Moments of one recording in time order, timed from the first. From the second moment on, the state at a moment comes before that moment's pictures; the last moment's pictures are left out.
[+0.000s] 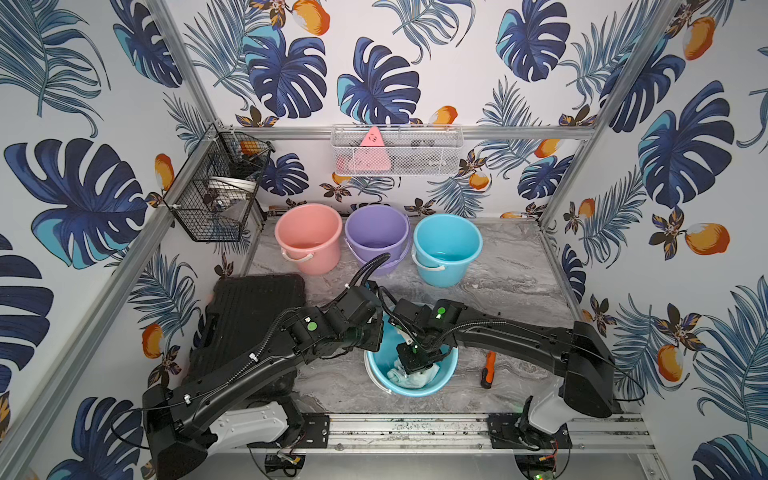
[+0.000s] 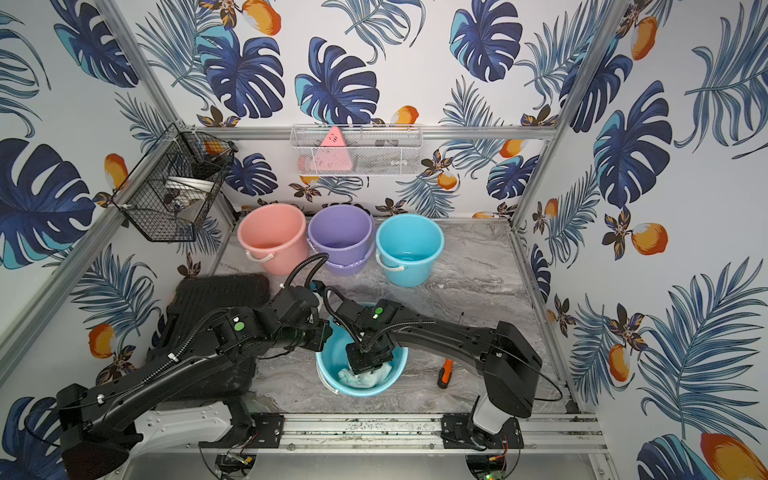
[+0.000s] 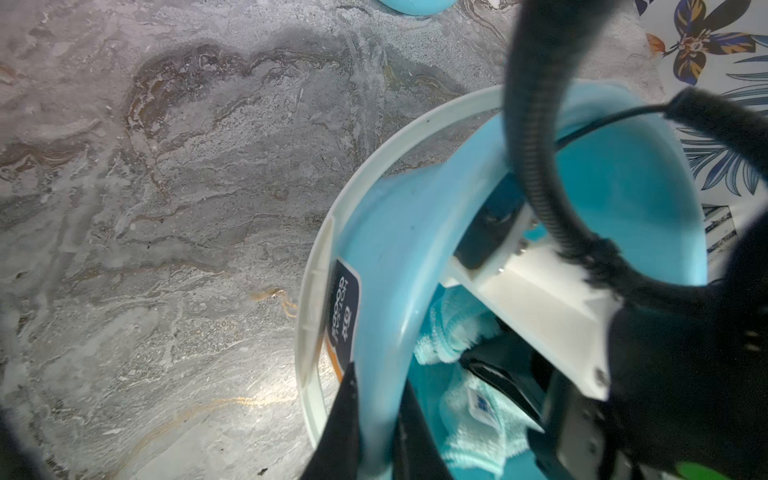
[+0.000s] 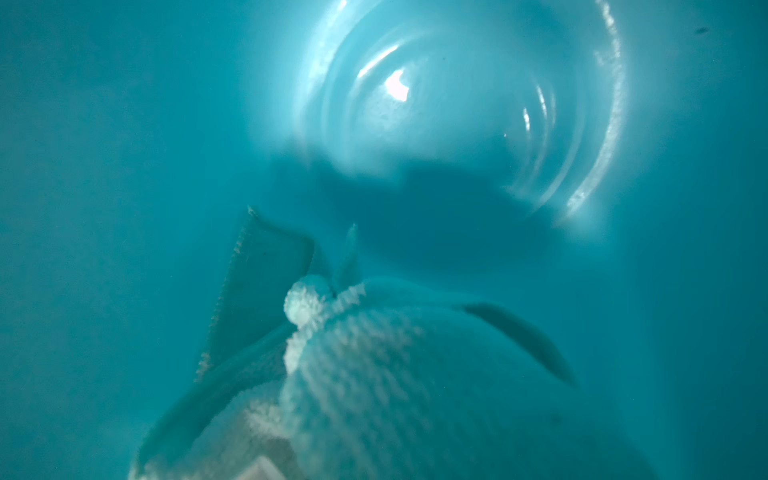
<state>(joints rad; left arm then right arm) -0.84 1.26 1.07 -0.90 -0.06 -0.61 1.08 1.65 1.25 -1.00 -0.15 0.71</state>
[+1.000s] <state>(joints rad) -0.84 1.26 1.05 -0.87 -0.07 -0.63 1.10 1.42 1.12 -0.80 -0.08 0.93</state>
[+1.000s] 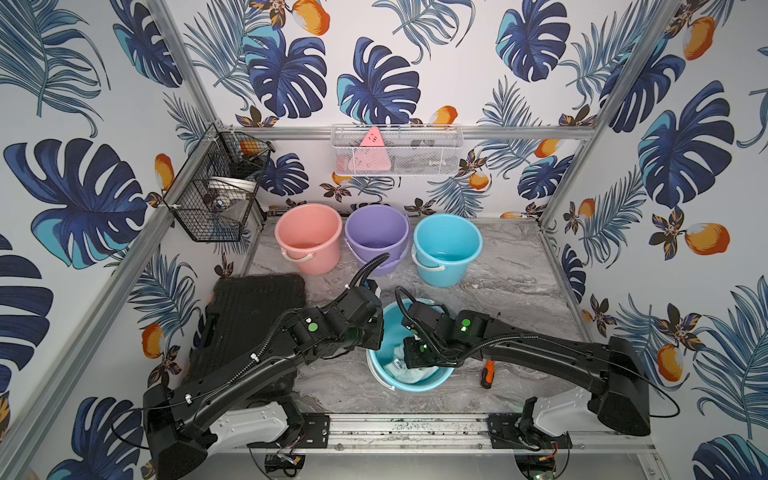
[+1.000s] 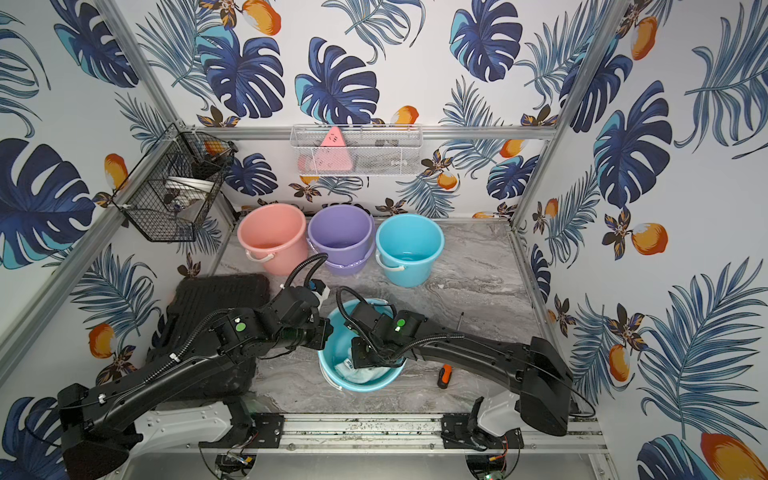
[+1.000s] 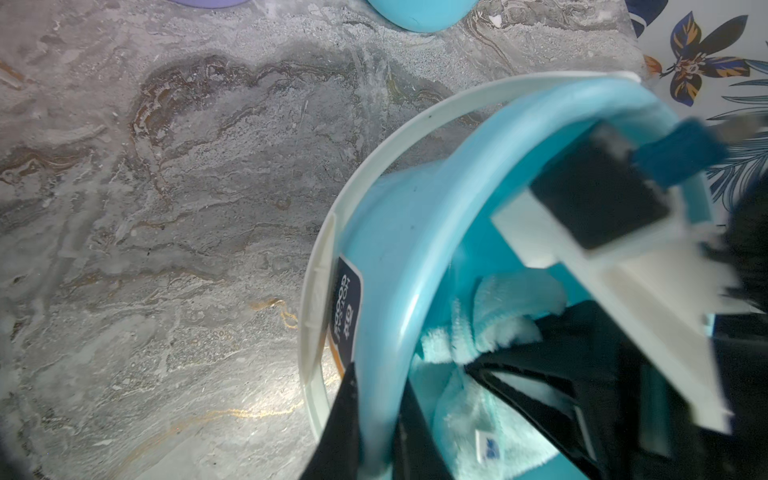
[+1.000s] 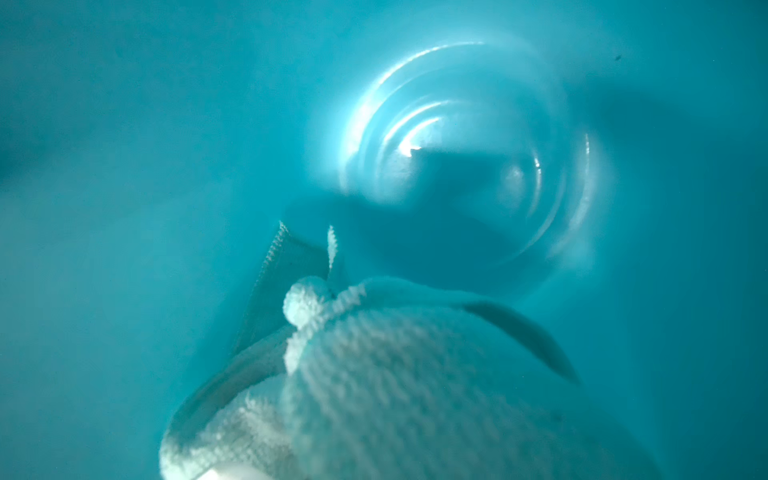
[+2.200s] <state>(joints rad) -0.84 1.26 1.05 -0.83 -0.09 -0.66 1.07 1.50 0.91 -0.38 -0.01 1.36</state>
